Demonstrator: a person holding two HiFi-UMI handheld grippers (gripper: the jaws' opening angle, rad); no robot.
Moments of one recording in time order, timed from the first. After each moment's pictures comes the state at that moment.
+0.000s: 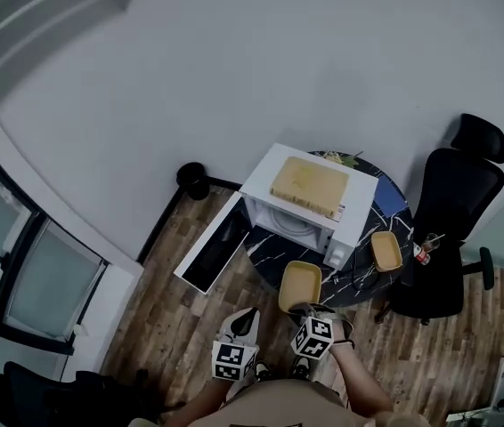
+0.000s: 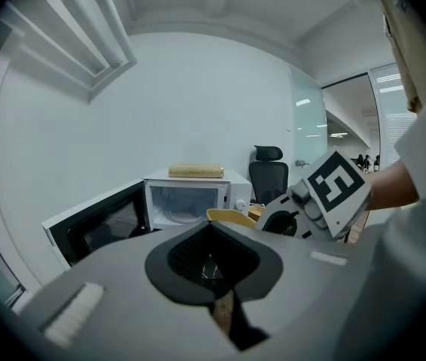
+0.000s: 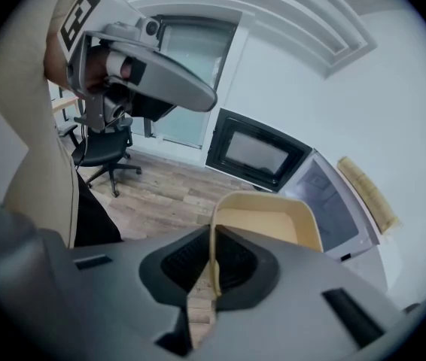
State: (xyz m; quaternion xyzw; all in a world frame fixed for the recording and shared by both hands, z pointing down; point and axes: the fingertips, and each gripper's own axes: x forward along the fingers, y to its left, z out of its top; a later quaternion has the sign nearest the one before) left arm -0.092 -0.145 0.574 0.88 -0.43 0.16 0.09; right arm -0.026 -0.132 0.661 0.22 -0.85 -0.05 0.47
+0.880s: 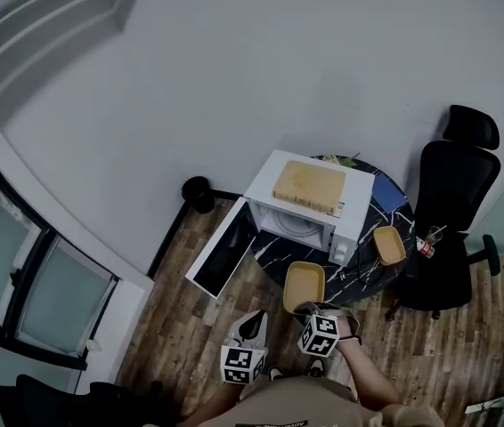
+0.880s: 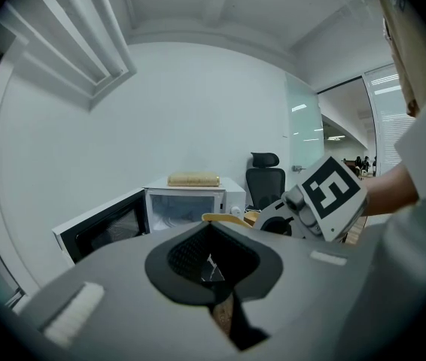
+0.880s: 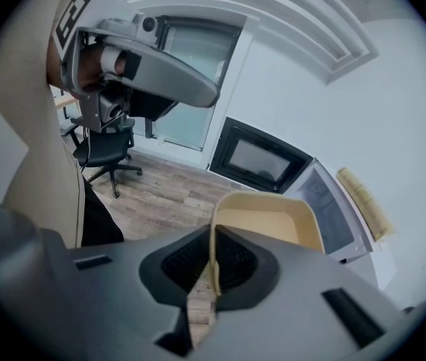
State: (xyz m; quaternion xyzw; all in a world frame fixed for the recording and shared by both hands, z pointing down) left arm -0.096 -0.117 0.554 0.89 -0.43 0.14 0.08; right arm -0.037 -0.109 0.647 0.22 -0.85 -0.06 0.47
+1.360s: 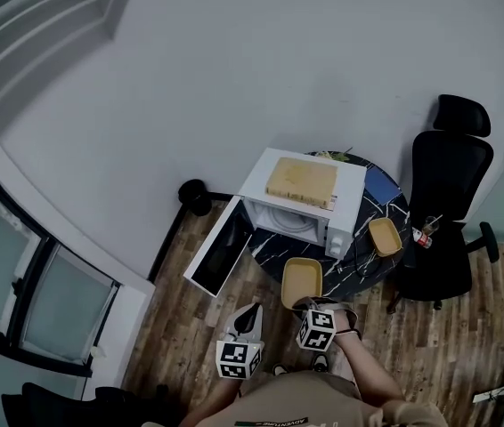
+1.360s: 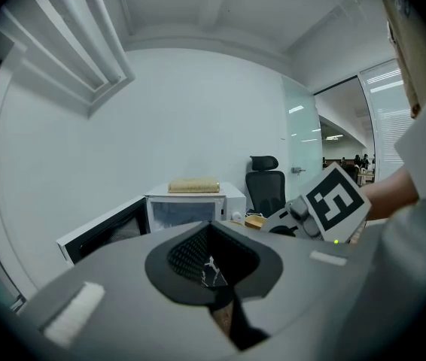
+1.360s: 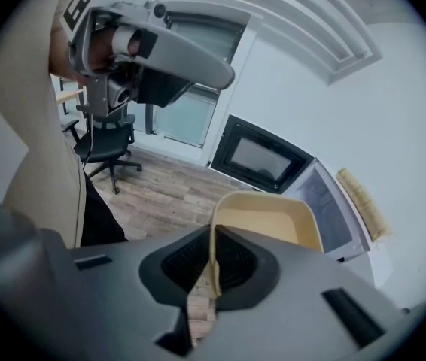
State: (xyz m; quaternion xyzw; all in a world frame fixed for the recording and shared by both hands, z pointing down) left arm -0.099 -0.116 0.537 0.89 -0.43 0.13 0.06; right arm -0.036 -0.101 0.649 0.22 -0.84 -0.07 0.49
